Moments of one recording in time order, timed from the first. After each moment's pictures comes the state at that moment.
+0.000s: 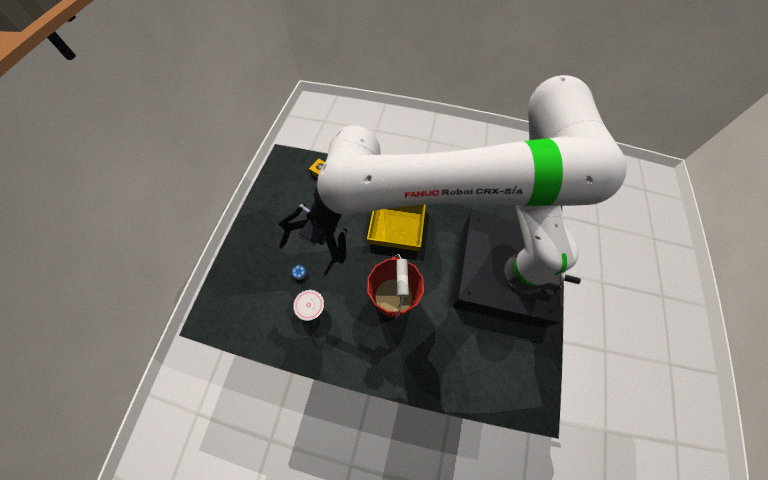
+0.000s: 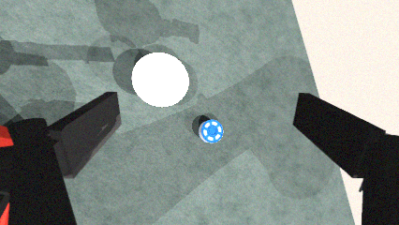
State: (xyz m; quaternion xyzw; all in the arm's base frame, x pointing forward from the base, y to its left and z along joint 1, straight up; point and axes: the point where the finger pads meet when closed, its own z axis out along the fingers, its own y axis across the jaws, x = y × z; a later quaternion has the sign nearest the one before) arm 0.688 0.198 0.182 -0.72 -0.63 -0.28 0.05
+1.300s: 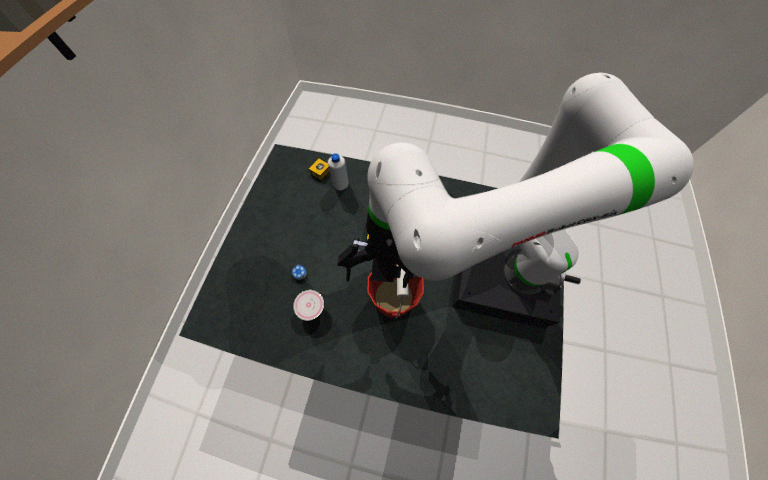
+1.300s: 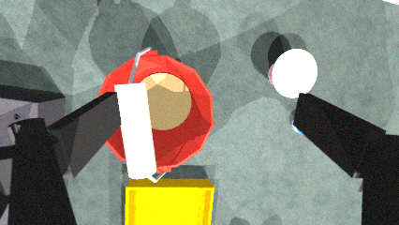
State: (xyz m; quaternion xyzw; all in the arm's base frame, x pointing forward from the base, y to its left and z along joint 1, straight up) arm 0.470 0.218 0.225 -0.63 -0.77 -0.10 0.03
